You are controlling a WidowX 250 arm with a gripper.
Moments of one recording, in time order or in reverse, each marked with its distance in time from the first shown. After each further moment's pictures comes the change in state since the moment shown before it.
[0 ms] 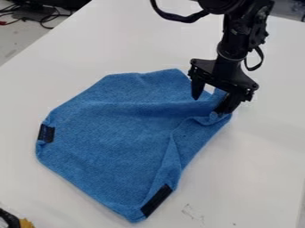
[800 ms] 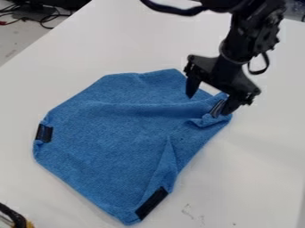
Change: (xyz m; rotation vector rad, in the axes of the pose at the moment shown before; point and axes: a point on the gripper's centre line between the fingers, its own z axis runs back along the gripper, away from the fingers) arm -0.027 -0.003 0.044 0.095 -0.074 -0.005
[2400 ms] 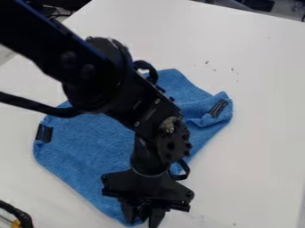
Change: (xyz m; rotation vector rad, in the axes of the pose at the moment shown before) arm -0.185 0.004 -0.016 -0.136 0.296 0.328
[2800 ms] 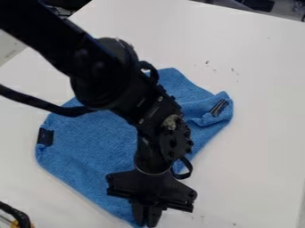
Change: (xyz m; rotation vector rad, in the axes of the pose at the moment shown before) arm 0.008 -0.002 -0.005 -0.014 0.002 -0.024
